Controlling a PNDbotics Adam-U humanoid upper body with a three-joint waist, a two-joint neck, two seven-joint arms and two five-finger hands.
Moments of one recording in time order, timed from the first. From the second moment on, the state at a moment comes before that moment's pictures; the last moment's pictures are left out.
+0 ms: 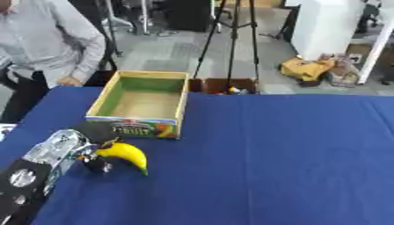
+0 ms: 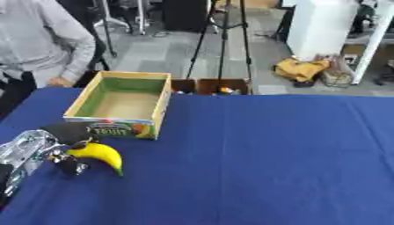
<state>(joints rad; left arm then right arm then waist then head) -0.90 0.52 -0.36 -1.06 -1.21 -0.17 -0.56 -0.23 -0.96 -0.17 -1.99 0.31 -0.34 -0.70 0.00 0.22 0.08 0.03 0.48</state>
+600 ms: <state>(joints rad) -0.90 0.59 -0.38 -1.25 -1.16 -0.15 -0.67 -0.22 -0.96 -0.17 -1.99 0.31 -0.34 -0.70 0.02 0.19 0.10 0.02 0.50</state>
